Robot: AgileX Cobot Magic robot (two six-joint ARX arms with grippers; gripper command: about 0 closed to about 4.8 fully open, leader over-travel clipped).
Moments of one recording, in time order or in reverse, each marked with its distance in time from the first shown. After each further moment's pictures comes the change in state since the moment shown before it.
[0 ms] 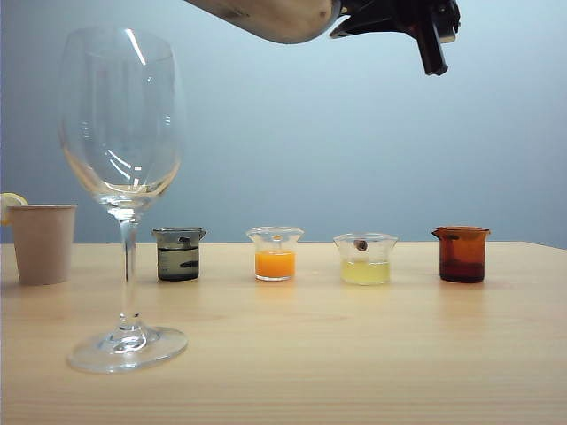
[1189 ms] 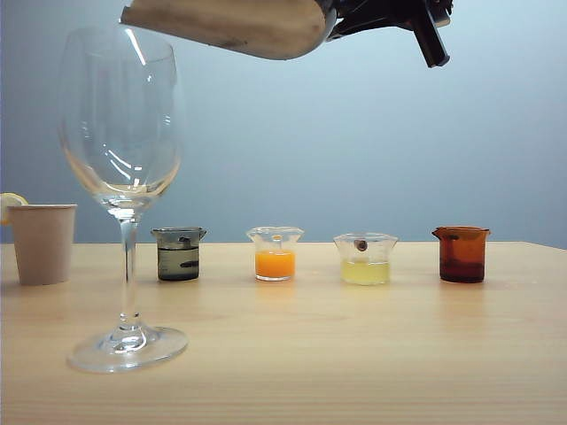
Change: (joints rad) left arm 0.000 0.000 0.013 -0.046 0.000 0.000; right arm 0.062 -0.001 0.061 -0.147 0.106 -0.153
